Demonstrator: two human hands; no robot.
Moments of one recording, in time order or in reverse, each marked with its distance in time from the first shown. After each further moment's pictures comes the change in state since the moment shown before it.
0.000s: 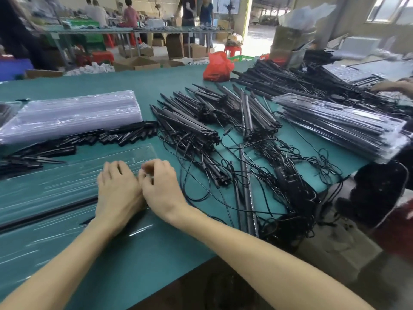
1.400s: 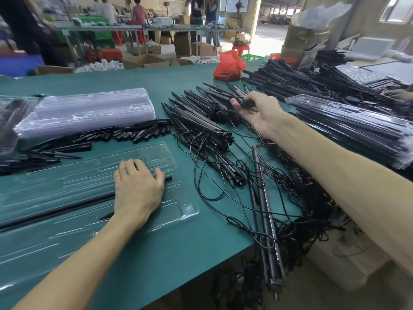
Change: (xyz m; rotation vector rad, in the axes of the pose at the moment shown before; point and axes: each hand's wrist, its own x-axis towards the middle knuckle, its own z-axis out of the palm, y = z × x) left_hand 0.001 0.006 0.001 -0.148 0.098 -0.046; right_hand 0.117 -0.009 -0.197 0.951 0.360 0.335
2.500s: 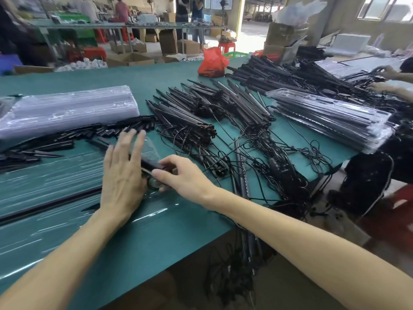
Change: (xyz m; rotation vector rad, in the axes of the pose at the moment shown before) left_hand -0.002 0.000 -0.001 -0.076 0.270 0.454; right_hand -0.131 0.136 0.008 -0.835 -0.520 -0.070
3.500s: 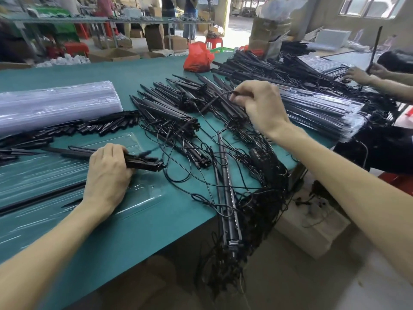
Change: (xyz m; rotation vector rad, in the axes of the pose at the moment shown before) left_hand -0.001 0.003 0.002 0.064 -0.054 -0.050; right_hand -0.025 -0.045 -0.192 -0.670 0.585 -0.298
